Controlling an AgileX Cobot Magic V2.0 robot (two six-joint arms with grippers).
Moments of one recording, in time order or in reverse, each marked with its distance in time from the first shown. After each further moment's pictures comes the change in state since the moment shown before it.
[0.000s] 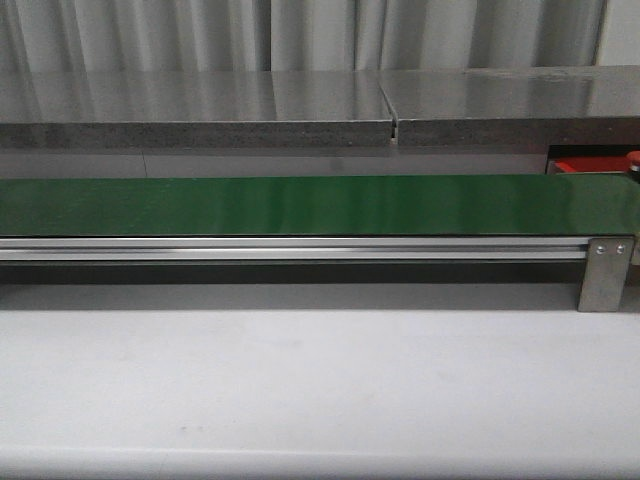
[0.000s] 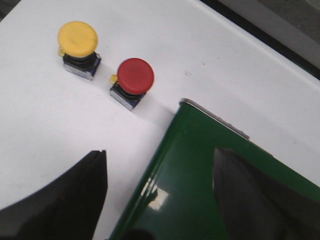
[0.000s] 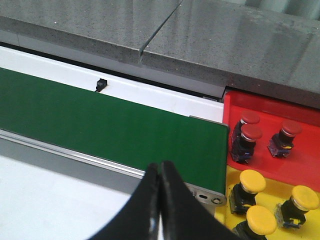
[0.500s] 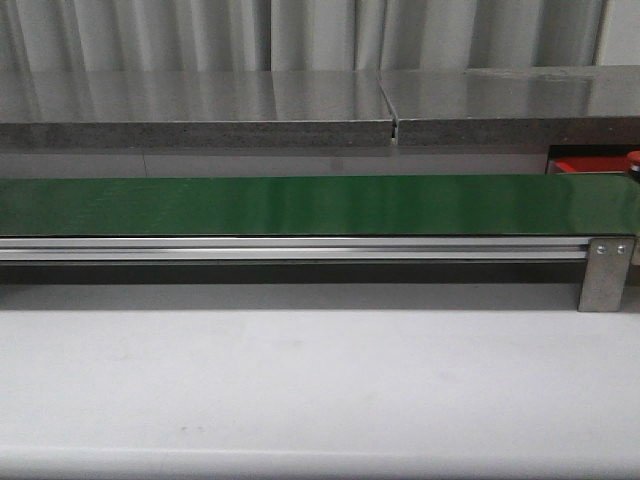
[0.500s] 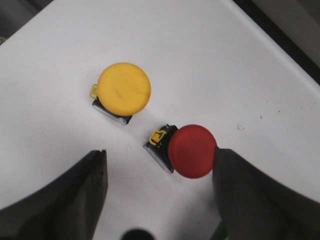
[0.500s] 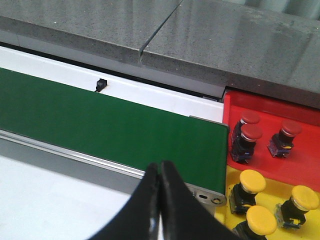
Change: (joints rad) left arm 0.064 0.342 -0.345 0.007 0.053 -0.096; right arm 0.000 0.000 0.000 0.000 0.000 0.000
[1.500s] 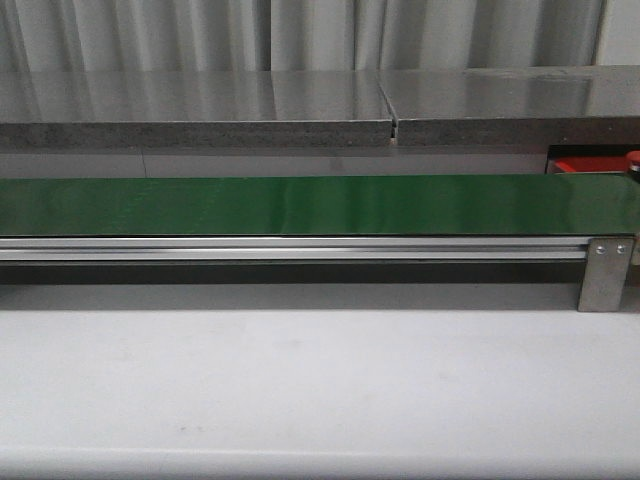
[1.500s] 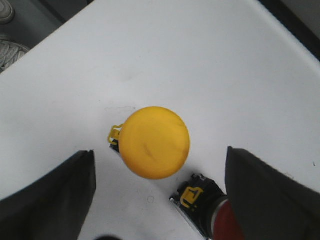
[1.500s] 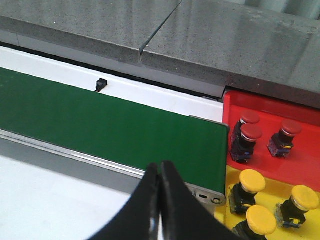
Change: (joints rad) left arm 0.000 0.165 -0.120 0.092 -0.057 -0.085; right arm 0.000 0.000 0.000 0.000 0.000 0.000
